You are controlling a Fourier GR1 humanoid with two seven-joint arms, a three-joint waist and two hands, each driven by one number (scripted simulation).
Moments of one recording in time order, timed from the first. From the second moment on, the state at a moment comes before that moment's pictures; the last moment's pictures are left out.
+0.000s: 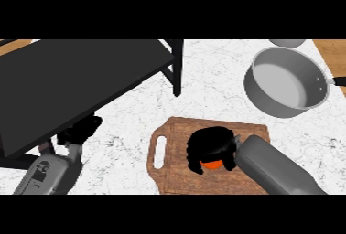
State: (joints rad) left arm -0.25 0.30 -0.22 -1.46 0.30 0.29 -0.05; right arm -0.61 -0.32 0.83 -1.06 0.83 0.14 -0.90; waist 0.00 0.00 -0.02
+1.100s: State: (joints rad) left arm -0.18 0.32 -0.18 -1.48 0.29 0.32 -0.09; right arm -0.32 -0.13 0.59 -1.39 1.00 -0.05 -0.10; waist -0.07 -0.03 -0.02
